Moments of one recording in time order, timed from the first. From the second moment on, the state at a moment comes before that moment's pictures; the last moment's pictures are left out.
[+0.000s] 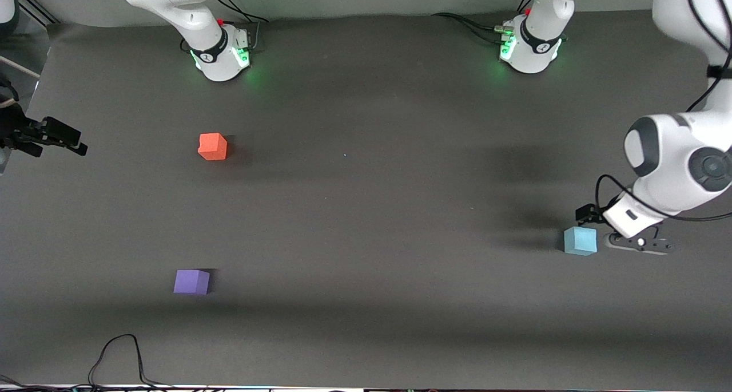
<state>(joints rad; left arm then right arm) 0.01 0.39 0.03 -1.94 0.02 2.37 0.20 0.10 -0.08 -0.22 -1.76 0.00 1.69 -0.10</state>
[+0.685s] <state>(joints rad) 0.01 0.57 0.03 -1.92 0.03 2.55 0.21 0.10 -0.08 -0.22 -1.76 0.00 1.69 -0.10</state>
